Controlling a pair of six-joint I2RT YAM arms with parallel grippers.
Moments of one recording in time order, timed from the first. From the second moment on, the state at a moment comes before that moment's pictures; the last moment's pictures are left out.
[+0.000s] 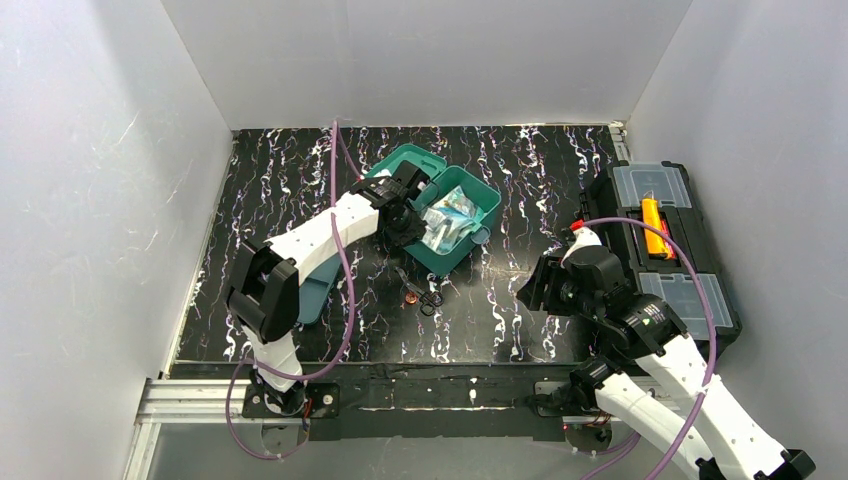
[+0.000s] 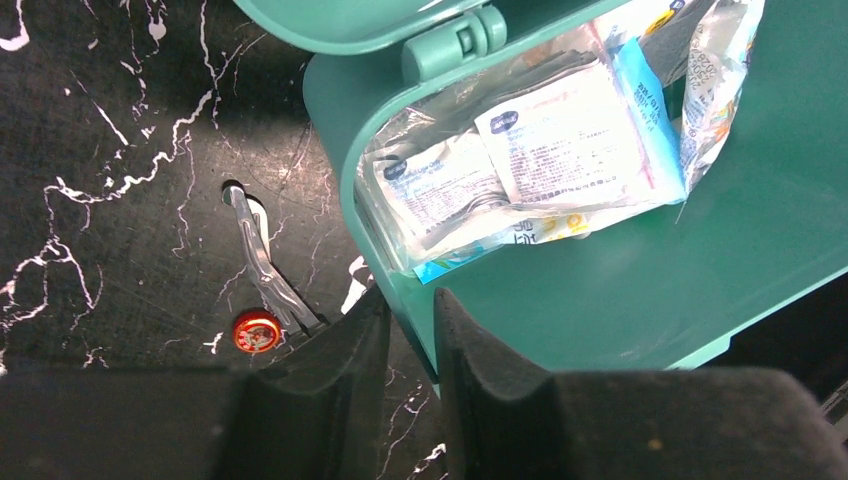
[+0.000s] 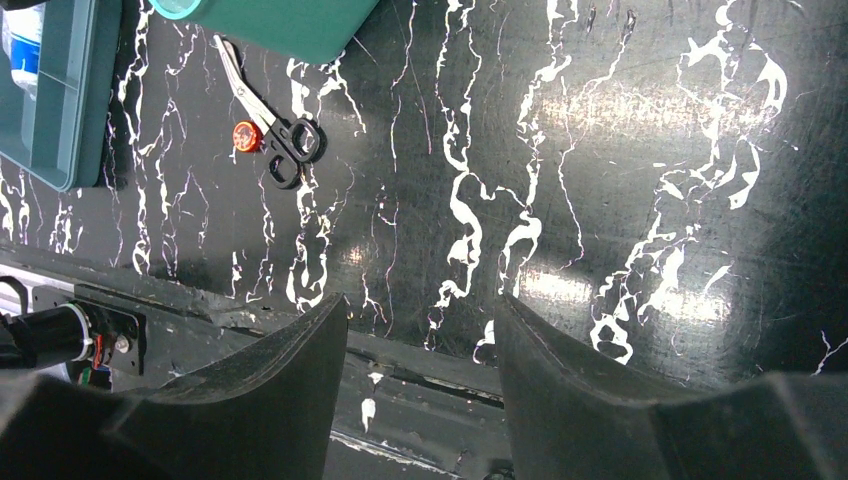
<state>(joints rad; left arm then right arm) -0.67 1.78 1.47 -0.83 -0.19 -1.16 0.59 0.62 0.77 -0.88 0.04 0.61</state>
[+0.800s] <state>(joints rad) -0.49 1.90 1.66 -0.92 -0.02 -0.63 0.59 0.64 0.73 -0.87 -0.01 0.63</state>
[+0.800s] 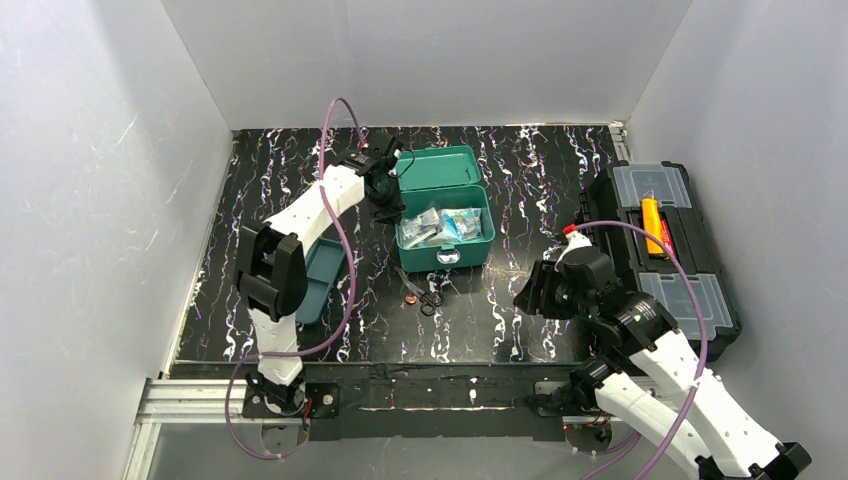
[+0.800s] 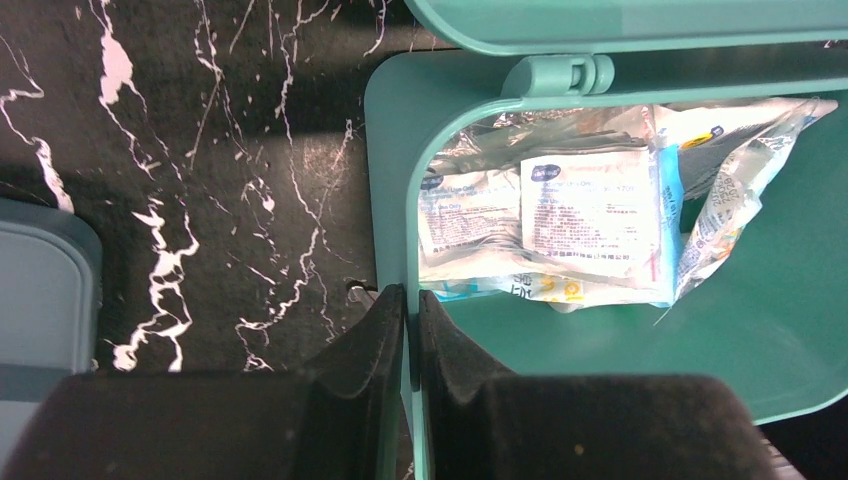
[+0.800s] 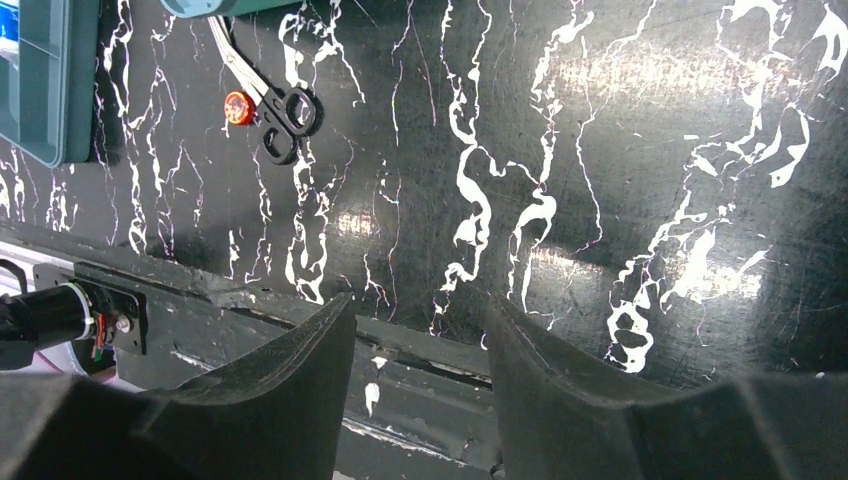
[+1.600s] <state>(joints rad) -0.53 1.67 1.35 -0.81 0.02 -0.49 0.59 0.65 0.70 -0.84 -0.03 0.63</state>
